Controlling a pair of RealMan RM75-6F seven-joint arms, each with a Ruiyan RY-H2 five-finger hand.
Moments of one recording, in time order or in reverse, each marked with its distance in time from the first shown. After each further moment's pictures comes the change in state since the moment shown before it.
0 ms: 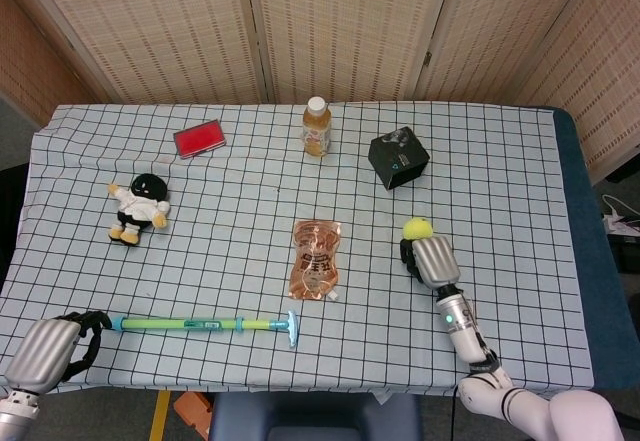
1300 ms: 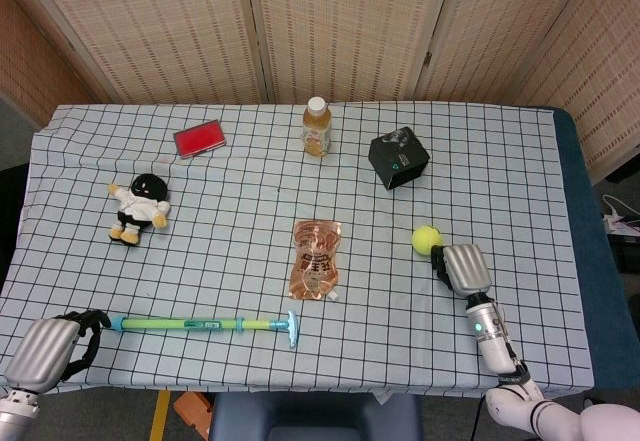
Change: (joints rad) left arm 0.000 -0.002 -0.003 0.000 -0.009 -0.003 0.004; right arm -0.091 0.097 -0.027 -0.044 -0.002 0.015 0.000
